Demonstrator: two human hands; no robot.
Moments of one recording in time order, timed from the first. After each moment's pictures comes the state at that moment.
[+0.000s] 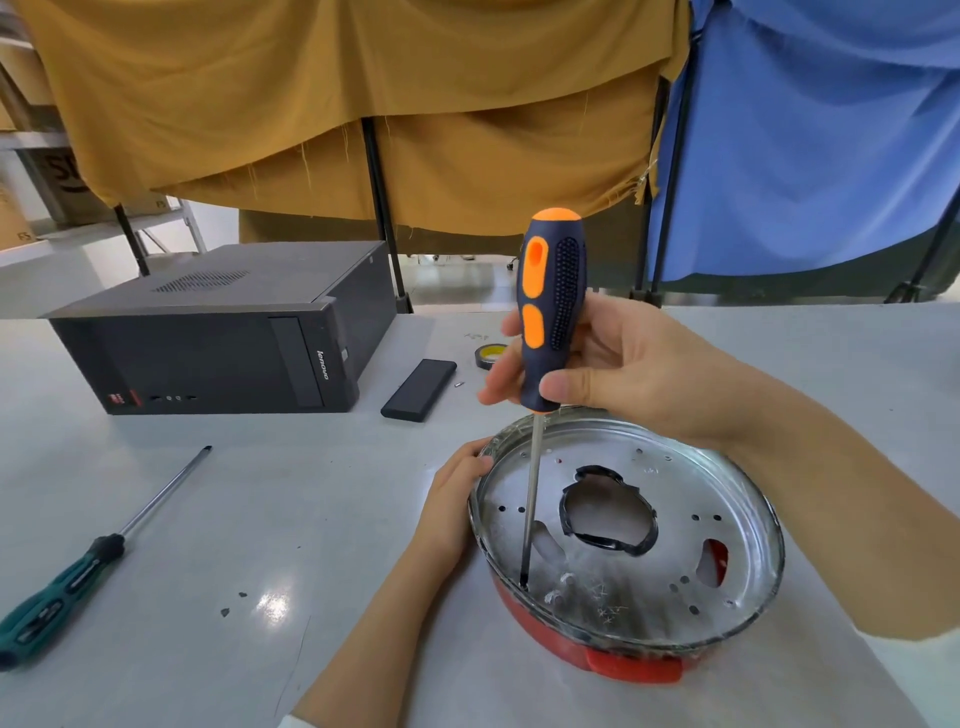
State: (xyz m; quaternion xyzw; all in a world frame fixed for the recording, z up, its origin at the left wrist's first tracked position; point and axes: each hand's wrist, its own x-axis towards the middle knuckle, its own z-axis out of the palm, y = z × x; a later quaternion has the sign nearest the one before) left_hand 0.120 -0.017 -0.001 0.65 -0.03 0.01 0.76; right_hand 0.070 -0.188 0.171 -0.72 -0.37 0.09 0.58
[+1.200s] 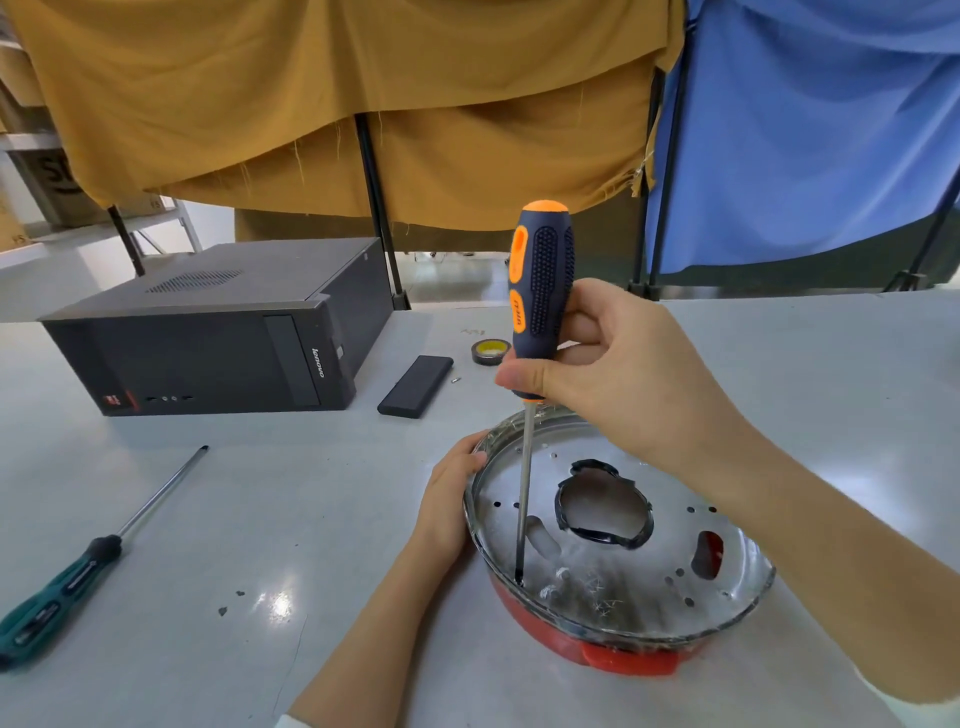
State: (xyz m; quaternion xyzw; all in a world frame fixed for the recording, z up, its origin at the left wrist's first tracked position) left_hand 0.111 -0.021 0.013 0.67 -0.01 0.00 0.74; right_hand 0.059 -0.171 0.156 -0.77 -0.22 -0.12 0.59
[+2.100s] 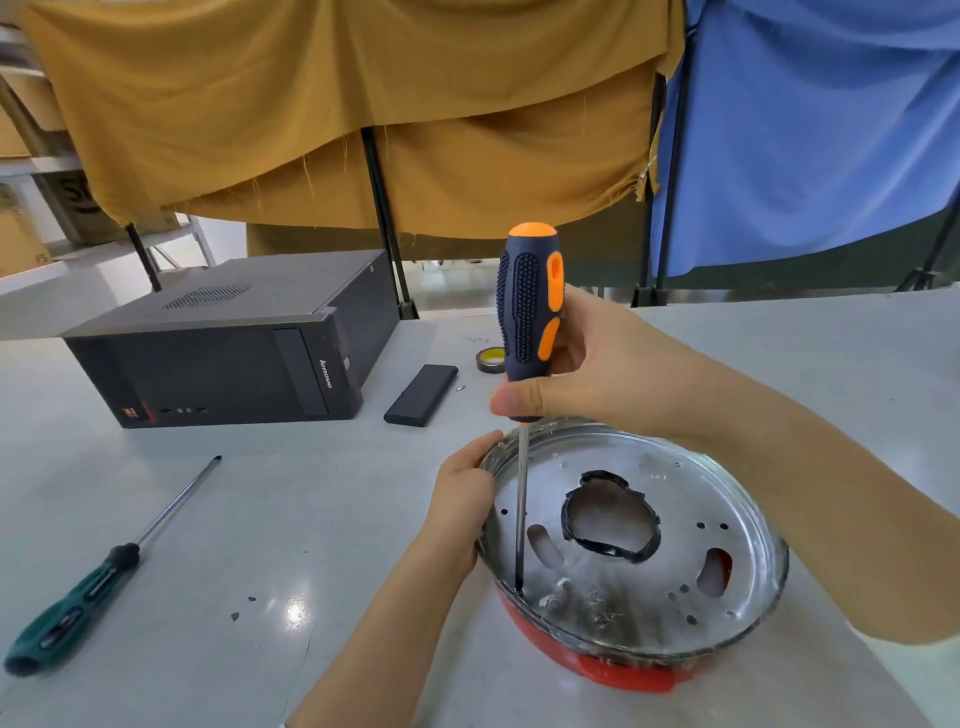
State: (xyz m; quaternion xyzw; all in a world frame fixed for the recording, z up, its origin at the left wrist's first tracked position) left_hand 0.106 -0.036 0.039 0.72 0.09 -0.05 0.69; right_hand 0.073 -0.183 0.173 -0.79 -0.29 0.03 0.54
